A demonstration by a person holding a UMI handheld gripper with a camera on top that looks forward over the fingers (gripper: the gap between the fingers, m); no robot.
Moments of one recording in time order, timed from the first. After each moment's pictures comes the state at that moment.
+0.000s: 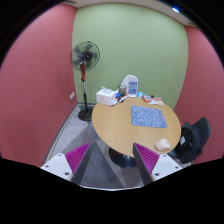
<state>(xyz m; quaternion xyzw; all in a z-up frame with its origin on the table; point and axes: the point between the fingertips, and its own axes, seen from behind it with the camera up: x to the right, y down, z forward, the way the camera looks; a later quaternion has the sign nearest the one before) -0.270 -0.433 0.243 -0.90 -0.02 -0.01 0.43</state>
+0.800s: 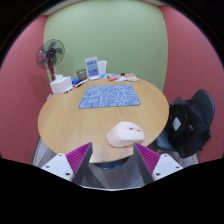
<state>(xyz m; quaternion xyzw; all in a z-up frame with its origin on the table) 0.007 -0.358 0.031 -0.90 0.07 0.00 0.42</state>
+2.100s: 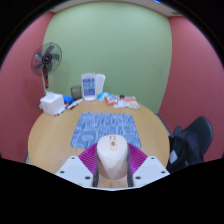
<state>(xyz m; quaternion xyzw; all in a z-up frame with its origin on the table) 0.031 -0.205 0.114 -0.88 0.05 -0.06 0.47</state>
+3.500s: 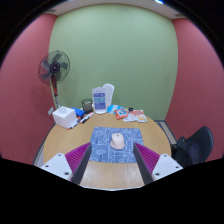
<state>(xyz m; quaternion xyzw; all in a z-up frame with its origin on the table) -0.011 -0.189 0.205 -0.87 0.02 -0.03 0.48</state>
